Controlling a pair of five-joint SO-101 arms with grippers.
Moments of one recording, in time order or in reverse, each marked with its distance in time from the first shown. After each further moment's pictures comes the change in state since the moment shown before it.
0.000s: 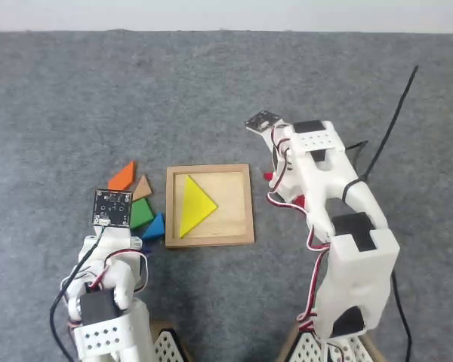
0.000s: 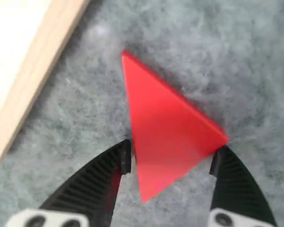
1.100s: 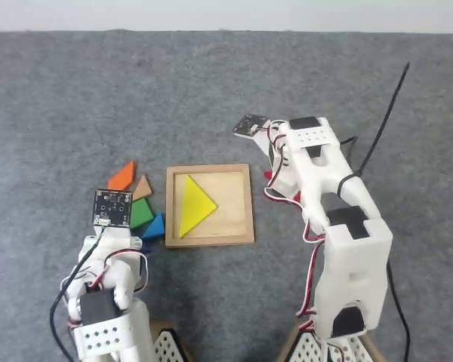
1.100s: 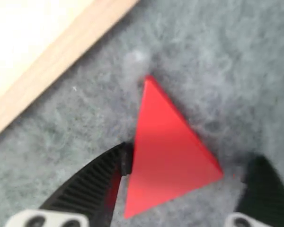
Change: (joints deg) left arm 0.0 0.0 0.0 0.0 0.0; right arm 0.2 7.1 -4.7 -1.8 11.7
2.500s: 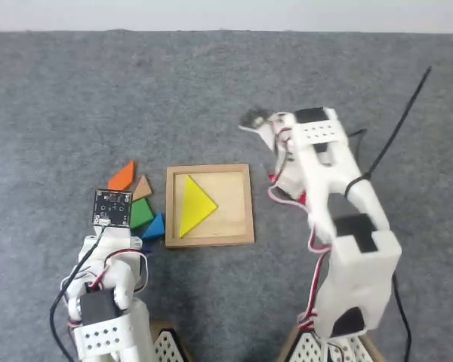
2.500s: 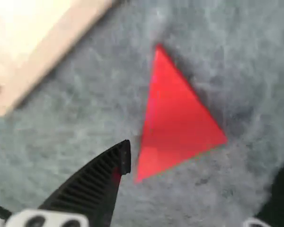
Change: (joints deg) left arm 0.0 0.0 0.0 0.0 0.0; right arm 1.6 -5.5 -0.8 8.8 1.1
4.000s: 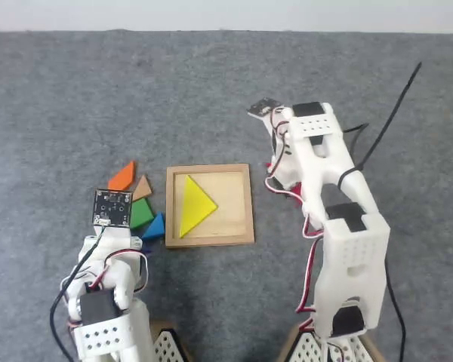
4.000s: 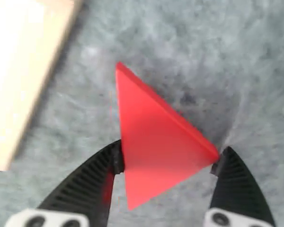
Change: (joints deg) left arm 0.0 0.0 0.0 0.0 0.0; right arm -1.9 7.0 -10.3 2.2 -17.3
